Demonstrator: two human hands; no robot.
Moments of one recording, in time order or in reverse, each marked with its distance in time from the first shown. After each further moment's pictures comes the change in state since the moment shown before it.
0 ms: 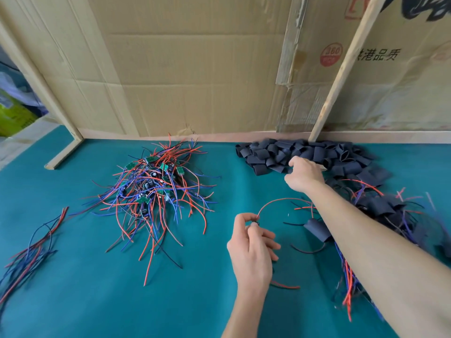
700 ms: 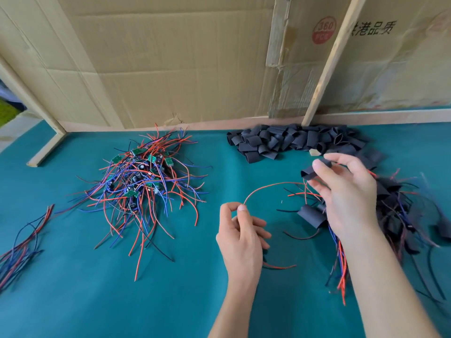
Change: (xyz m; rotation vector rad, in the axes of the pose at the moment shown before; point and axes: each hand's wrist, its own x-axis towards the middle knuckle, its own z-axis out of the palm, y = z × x) left_hand 0.001 0.001 0.000 -0.017 0.045 0.029; right_hand -0.134 0.029 -0.036 1.607 0.317 0.108
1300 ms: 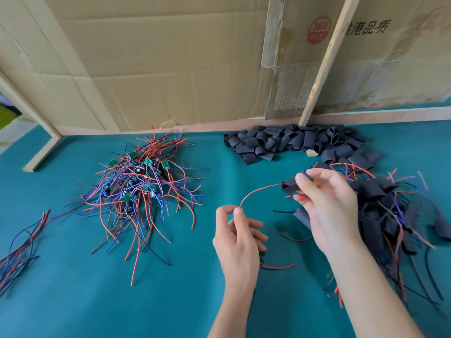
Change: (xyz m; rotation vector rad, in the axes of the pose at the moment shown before) left_hand -0.001 0.000 0.004 0.005 -0.009 0.042; right_hand -0.019 0.015 0.003 0.048 -0.023 0.081
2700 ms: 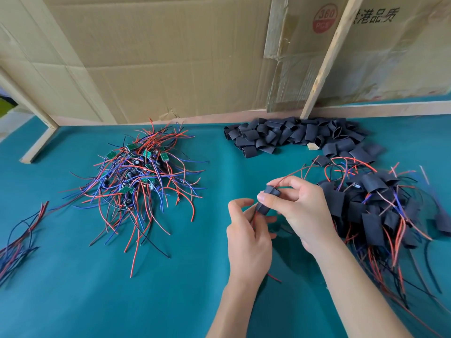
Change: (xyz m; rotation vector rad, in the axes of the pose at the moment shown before) left_hand -0.004 -0.010 0.000 0.204 -0.269 0.085; right_hand -0.019 0.013 0.017 -0.395 -0.303 0.079
